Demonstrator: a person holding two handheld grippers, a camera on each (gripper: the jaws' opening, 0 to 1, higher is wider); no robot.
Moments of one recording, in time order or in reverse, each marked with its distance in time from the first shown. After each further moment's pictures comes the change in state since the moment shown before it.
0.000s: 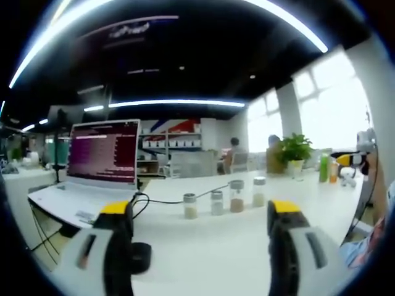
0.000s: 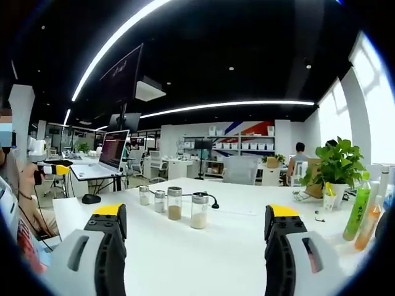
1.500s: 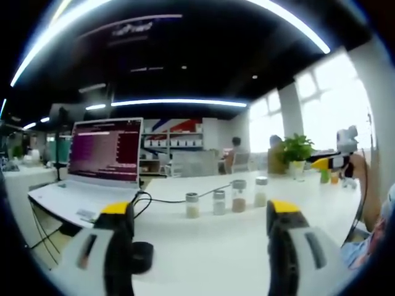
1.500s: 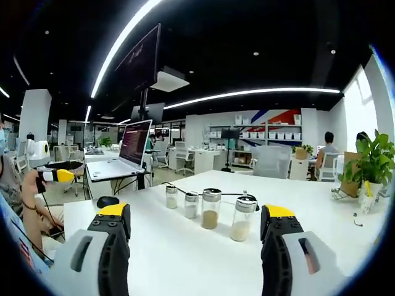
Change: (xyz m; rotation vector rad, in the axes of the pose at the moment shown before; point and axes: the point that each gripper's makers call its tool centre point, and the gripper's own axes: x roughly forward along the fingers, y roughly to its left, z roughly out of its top) left arm -0.001 0.006 -0.001 -0.012 0.000 0.008; right arm 0.105 0.069 -0.008 0.024 0.084 0.183
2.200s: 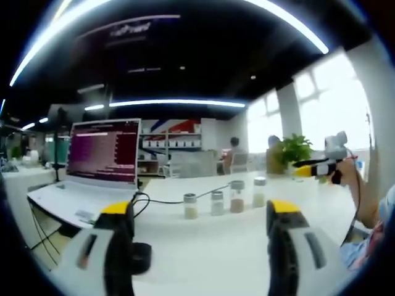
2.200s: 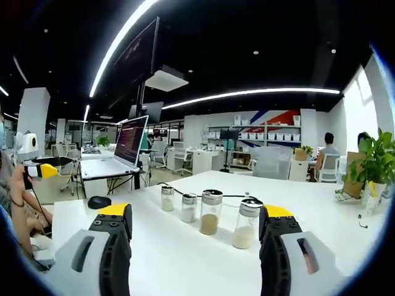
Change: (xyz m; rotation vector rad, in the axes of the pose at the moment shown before) left arm 0.000 -0.004 0.003 0.003 -0.007 -0.009; right arm 0.041 -0.001 -0.011 -0.036 -0.012 -0.024
